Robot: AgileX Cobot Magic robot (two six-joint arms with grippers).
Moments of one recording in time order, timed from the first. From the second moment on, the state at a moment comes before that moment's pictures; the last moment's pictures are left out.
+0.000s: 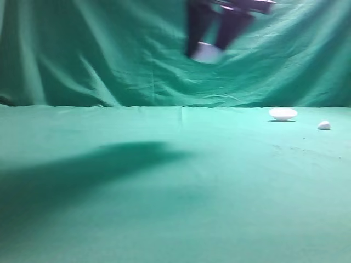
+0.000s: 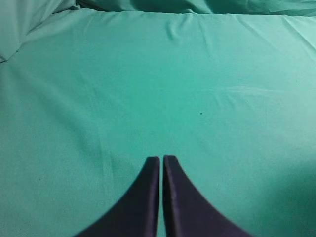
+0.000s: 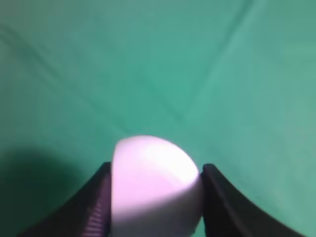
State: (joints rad) left arm 0.03 -0.01 0.02 -0.03 0.35 0.02; right arm 0.67 2.03 -1.72 -0.01 0.81 -0.14
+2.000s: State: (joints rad) left arm 0.03 -0.01 0.02 -0.03 0.35 0.02; right arm 0.69 1.62 -1.76 -0.04 1.24 0.12
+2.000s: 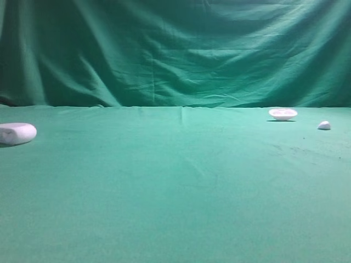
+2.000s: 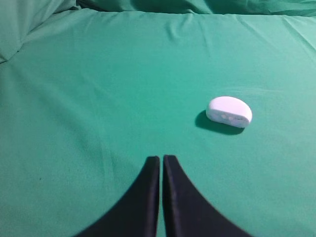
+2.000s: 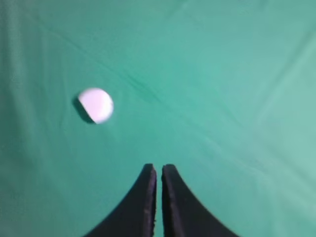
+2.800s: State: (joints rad) left arm 0.03 -0.01 0.02 -0.03 0.35 0.02; right arm 0.61 0.75 -0.91 -0.08 1.02 0.13
